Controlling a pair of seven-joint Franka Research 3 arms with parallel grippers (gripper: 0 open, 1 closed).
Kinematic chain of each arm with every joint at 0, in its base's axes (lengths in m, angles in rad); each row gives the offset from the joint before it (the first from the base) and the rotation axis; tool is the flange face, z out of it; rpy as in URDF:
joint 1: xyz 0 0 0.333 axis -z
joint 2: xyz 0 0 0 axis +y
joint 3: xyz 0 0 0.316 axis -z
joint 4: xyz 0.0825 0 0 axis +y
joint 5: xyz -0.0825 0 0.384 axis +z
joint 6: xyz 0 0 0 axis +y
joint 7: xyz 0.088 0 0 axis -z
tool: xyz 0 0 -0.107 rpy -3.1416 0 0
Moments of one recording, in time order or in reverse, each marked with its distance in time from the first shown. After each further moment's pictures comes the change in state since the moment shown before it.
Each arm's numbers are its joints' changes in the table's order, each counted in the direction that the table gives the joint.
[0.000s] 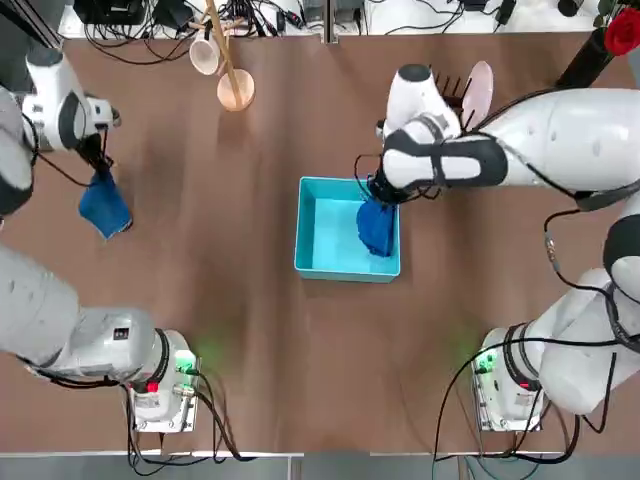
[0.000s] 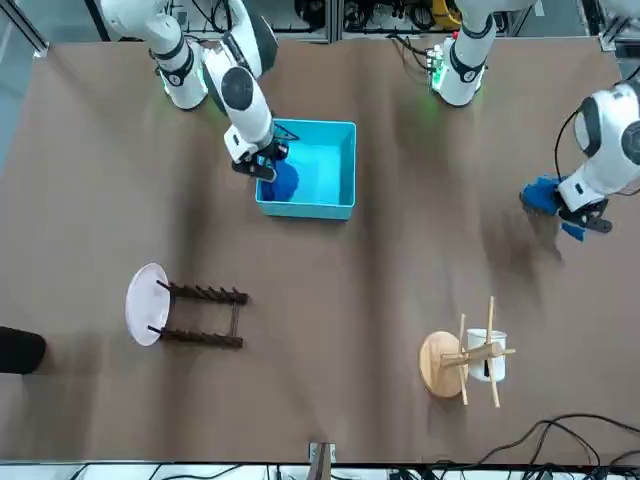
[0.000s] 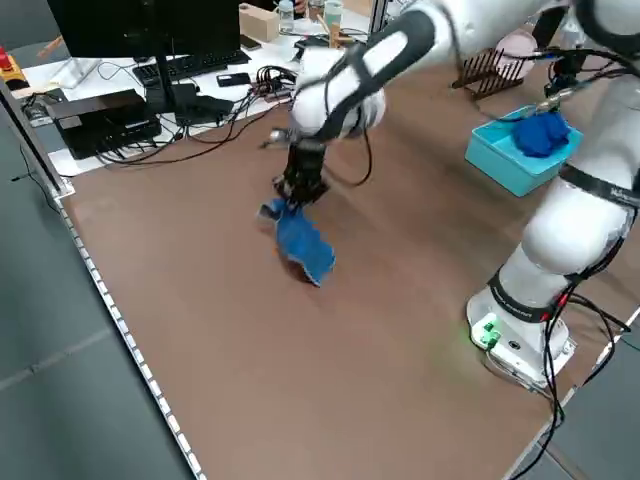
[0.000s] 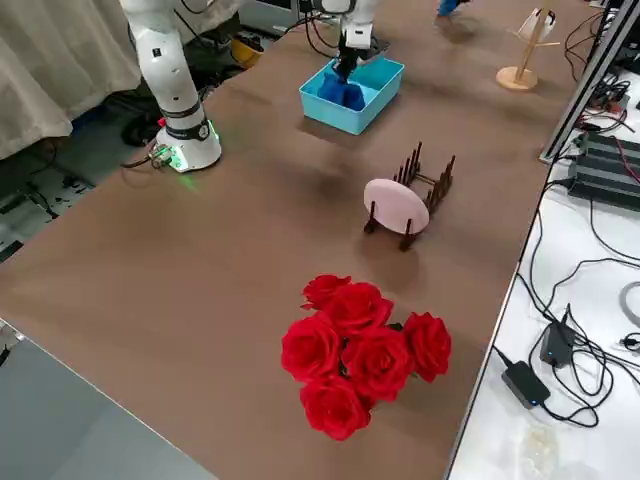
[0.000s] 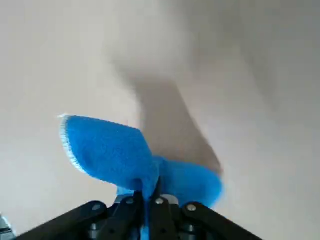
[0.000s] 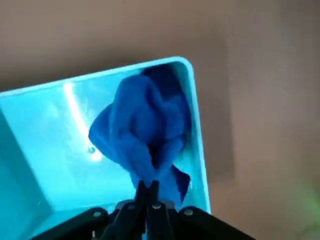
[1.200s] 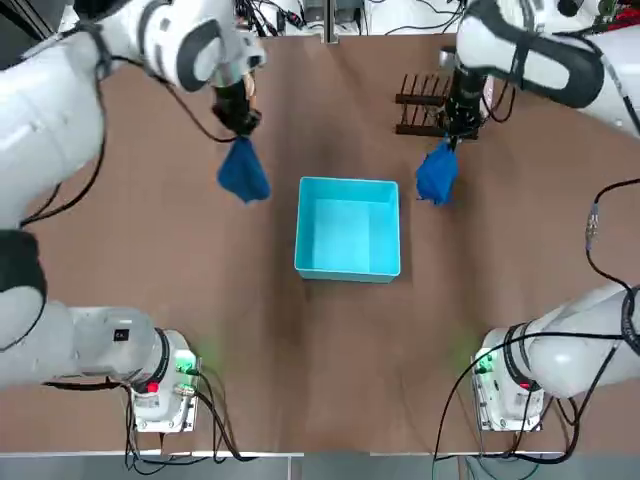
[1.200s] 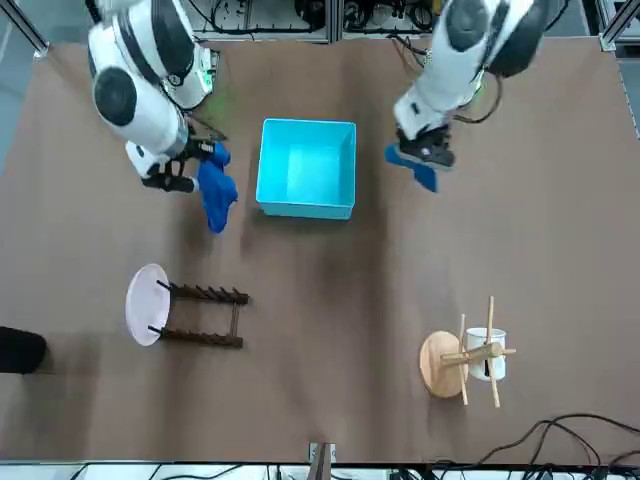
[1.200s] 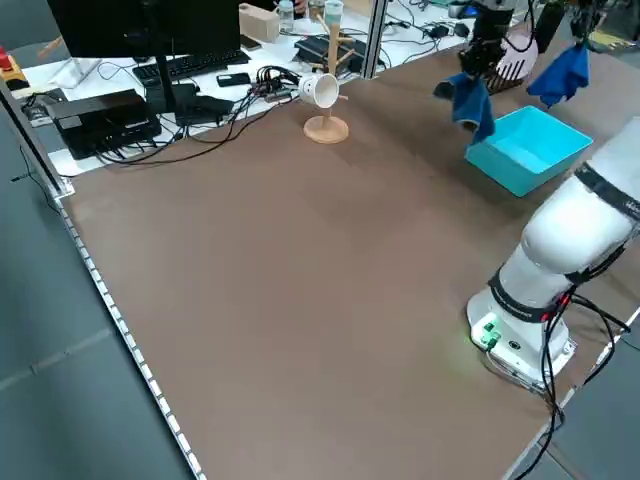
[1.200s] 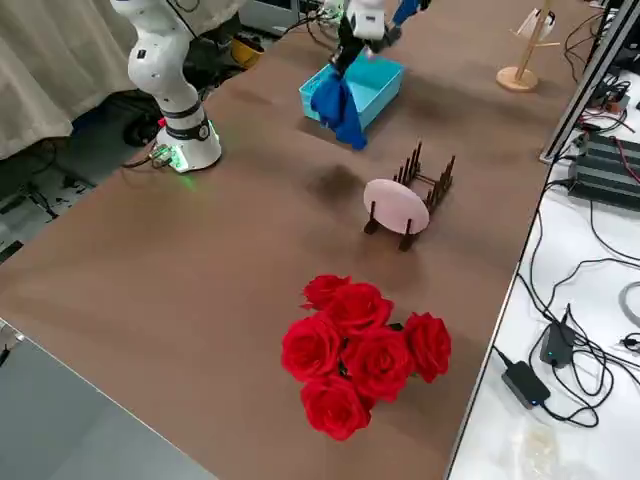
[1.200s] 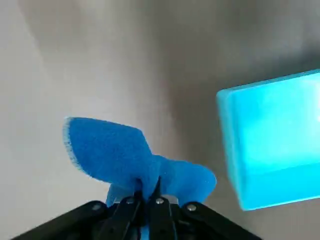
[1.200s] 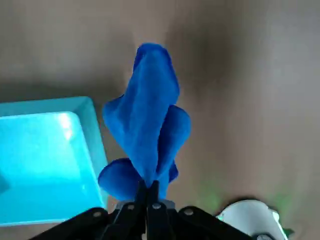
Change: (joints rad) left arm 0.015 -0.079 0.929 -0.336 -0.453 0.439 -0.765; right arm 0.365 -0.122 0.006 -0.084 -0.107 0.349 -0.388
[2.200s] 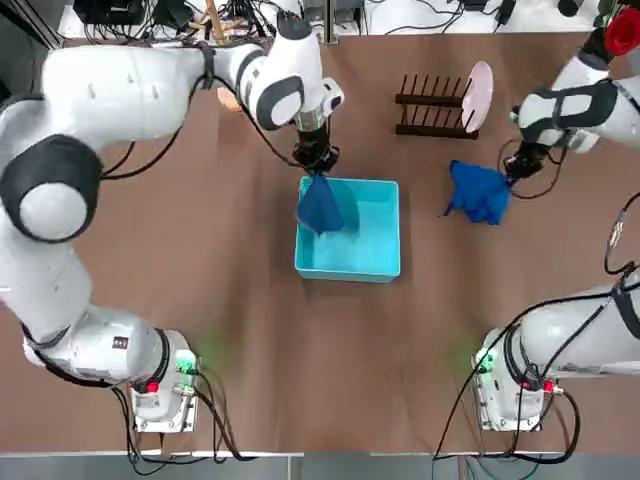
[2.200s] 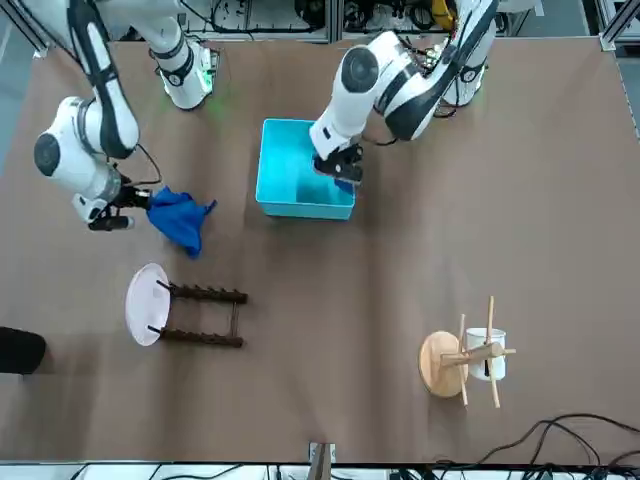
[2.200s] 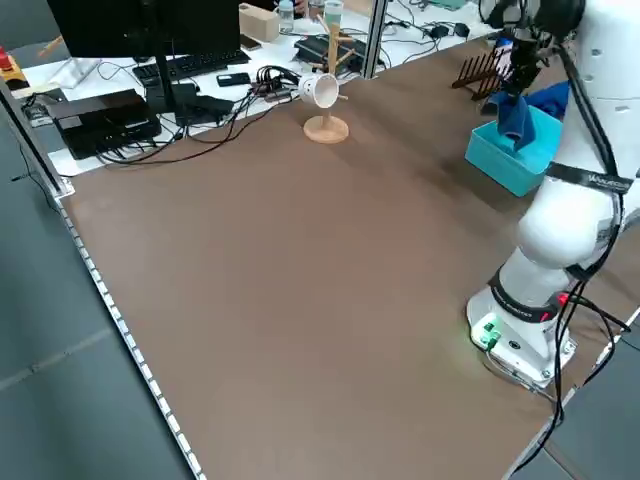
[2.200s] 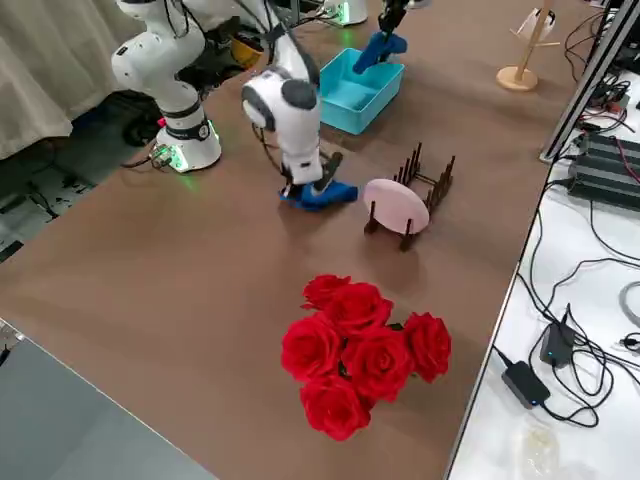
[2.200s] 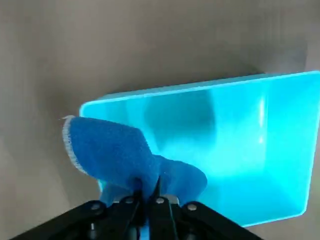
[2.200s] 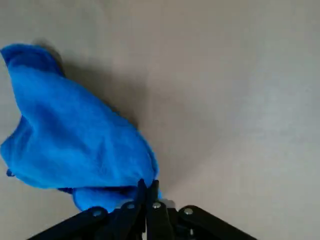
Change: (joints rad) left arm 0.132 0.463 0.185 -0.164 0.189 -0.224 -0.453; right arm 0.597 0.162 0.006 0.331 -0.038 -0.616 -0.818
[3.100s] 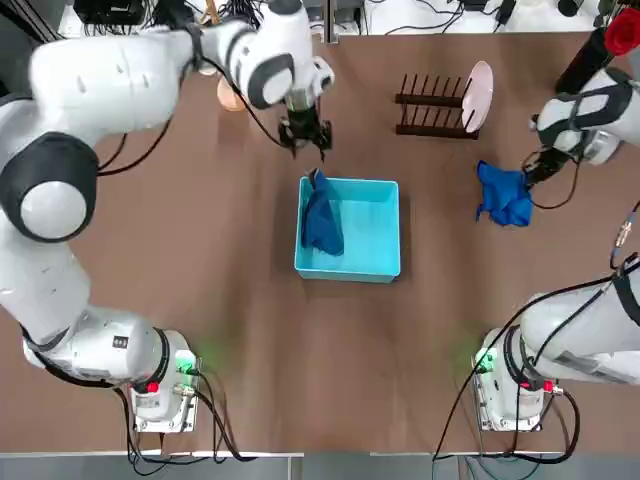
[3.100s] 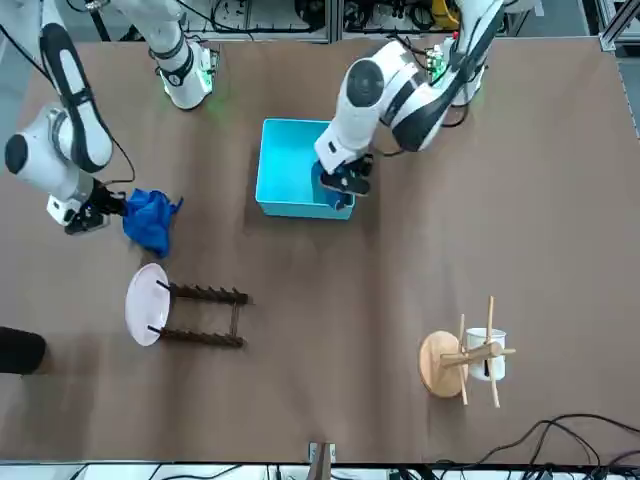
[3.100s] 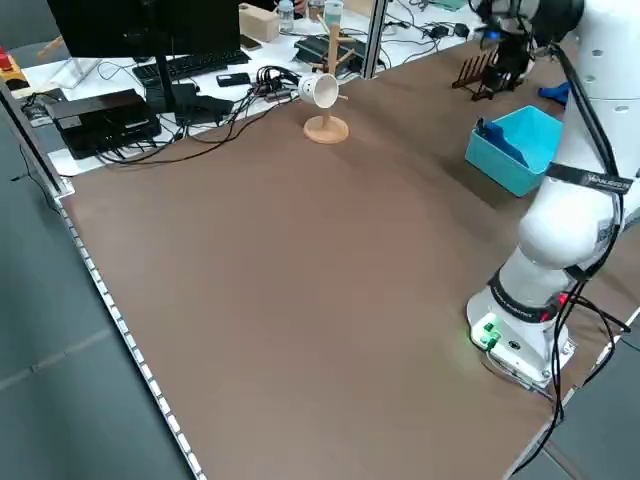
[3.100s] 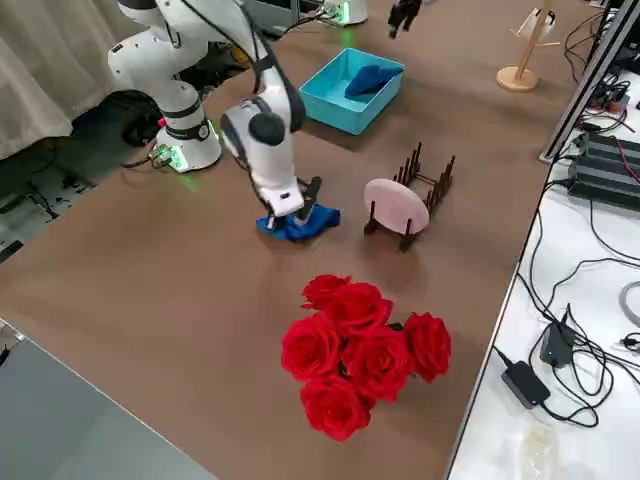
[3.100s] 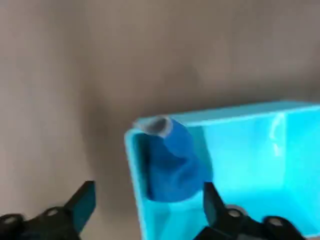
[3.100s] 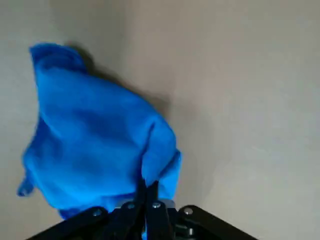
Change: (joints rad) left arm -0.024 -0.098 -0.098 -0.051 0.014 0.093 0.094; right arm 0.081 0.070 -0.028 -0.029 0.001 -0.074 -0.151
